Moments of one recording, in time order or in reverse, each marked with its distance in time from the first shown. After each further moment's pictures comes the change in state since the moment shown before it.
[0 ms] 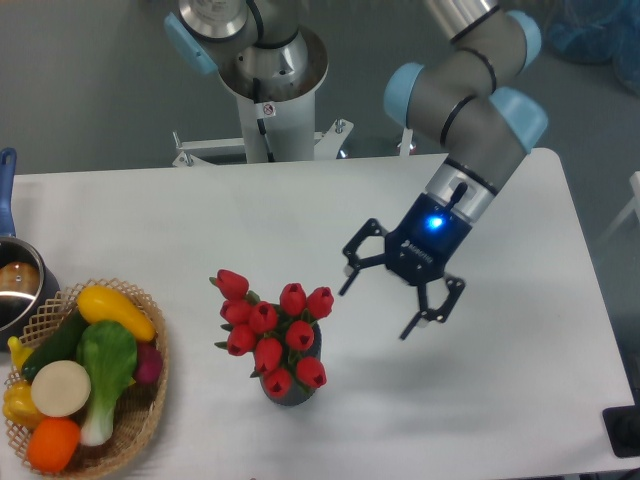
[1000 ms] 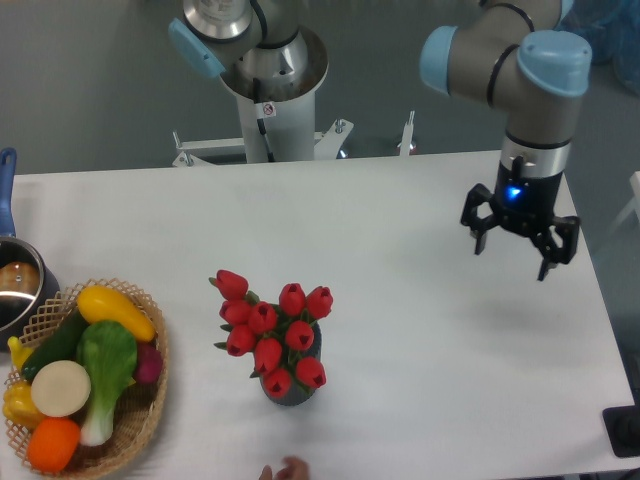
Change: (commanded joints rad) arm 0.049 -0.044 0.133 -0.018 0.661 0.169
